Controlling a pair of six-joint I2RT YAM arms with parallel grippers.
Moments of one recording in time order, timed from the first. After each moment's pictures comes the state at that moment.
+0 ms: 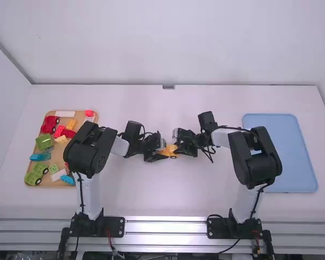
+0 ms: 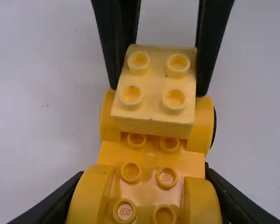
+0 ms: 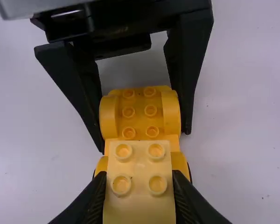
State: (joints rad) left arm -0.27 2.07 0.80 0.34 0.89 0.88; right arm 0.28 1.96 0.96 -0.25 -0.86 -1.08
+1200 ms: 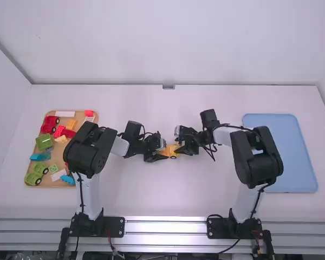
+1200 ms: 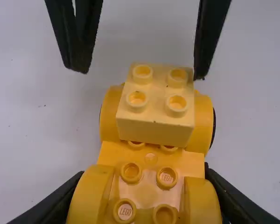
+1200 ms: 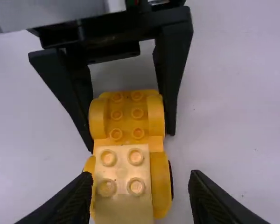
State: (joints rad) left arm -0.27 2.07 0.80 0.32 0.89 0.89; right arm 0.25 1.96 0.98 -0.27 -0.89 -1.11
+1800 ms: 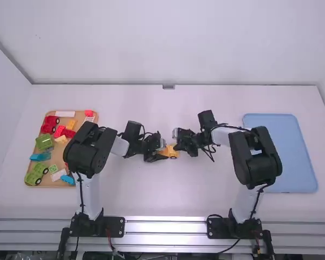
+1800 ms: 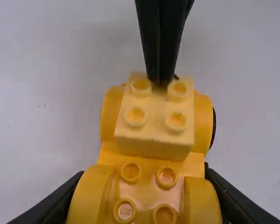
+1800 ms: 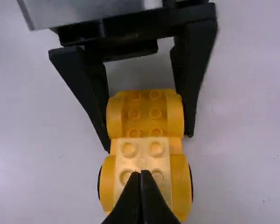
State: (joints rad) left arm -0.27 2.07 0.80 0.32 0.89 0.89; right arm 0.29 1.96 0.99 -0.32 -0.85 -1.14
